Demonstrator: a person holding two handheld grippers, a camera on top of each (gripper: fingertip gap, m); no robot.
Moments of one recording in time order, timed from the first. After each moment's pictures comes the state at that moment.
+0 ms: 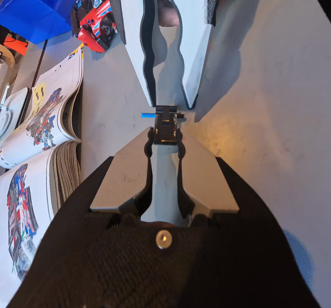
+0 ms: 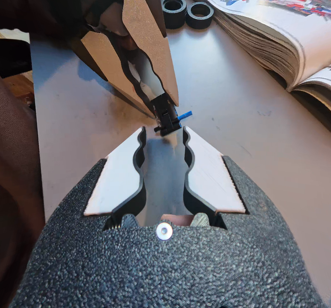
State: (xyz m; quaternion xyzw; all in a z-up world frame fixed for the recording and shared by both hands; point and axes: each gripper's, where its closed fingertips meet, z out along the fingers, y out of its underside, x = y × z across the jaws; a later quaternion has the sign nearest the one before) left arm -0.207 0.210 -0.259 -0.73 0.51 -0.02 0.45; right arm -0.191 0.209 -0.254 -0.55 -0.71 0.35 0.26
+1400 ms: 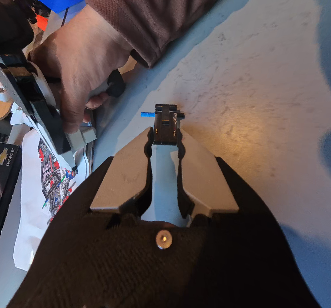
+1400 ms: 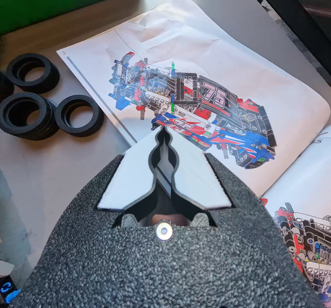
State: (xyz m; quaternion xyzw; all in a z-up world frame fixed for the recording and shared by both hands) left arm -0.252 0.192 -0.262 -0.76 0.47 0.04 0.45; right arm -0.398 0.297 -0.267 -0.59 -0.69 0.28 0.30
